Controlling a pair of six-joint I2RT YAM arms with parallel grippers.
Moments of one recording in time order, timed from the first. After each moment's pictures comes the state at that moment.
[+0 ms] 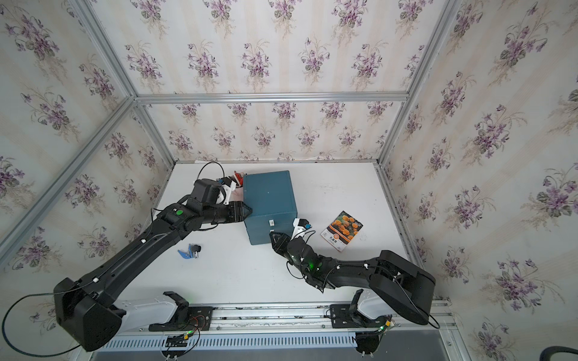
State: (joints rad) left arm -0.49 1.26 1.13 -0.65 0.23 -0.54; right arm 1.03 1.39 0.41 0.64 0.29 1.25
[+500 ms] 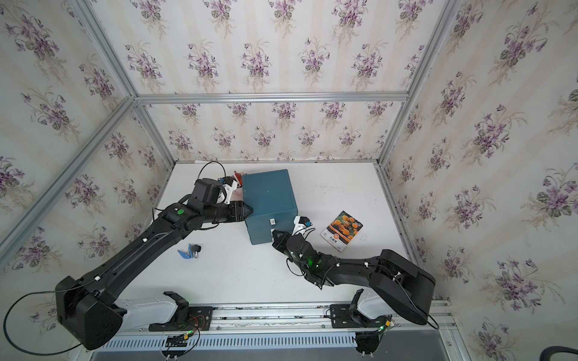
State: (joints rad) left arm -0.49 1.28 1.12 -0.62 0.25 -0.52; right arm 1.01 1.38 0.44 0.58 0.27 1.25
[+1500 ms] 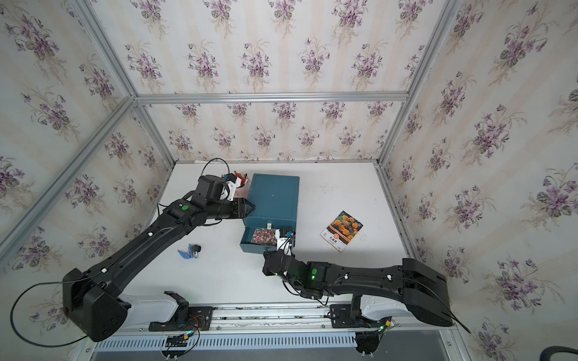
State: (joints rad) left arm -0.49 1.33 1.16 -0.60 0.25 -0.49; right arm 1.33 1.26 0.64 0.00 0.41 1.04
